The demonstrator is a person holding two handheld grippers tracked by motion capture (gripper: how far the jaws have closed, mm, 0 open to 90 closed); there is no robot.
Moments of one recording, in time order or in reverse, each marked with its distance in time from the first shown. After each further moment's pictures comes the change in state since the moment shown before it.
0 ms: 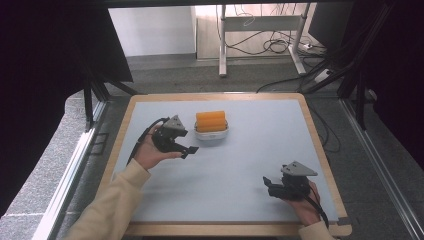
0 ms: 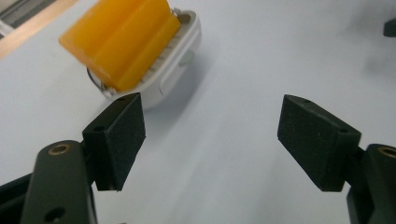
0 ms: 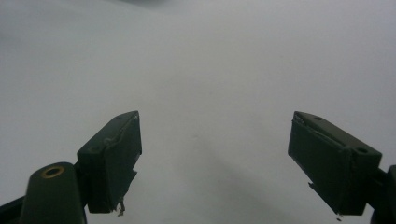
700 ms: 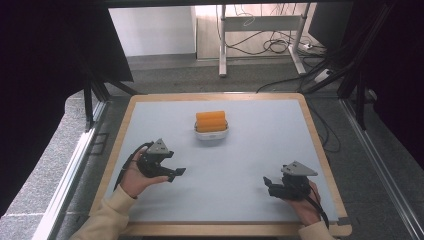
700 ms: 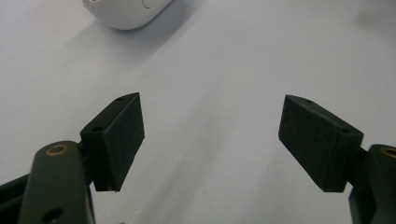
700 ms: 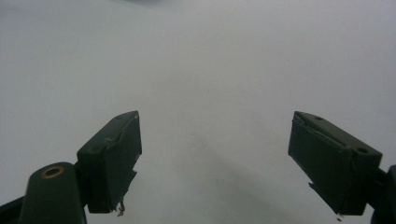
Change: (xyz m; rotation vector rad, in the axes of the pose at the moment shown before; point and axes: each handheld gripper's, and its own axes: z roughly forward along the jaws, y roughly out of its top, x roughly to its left) left arm -0.024 -0.062 -0.015 0.017 0.031 -0.078; right arm -0.001 -0.001 0.001 0.005 -0.004 0.002
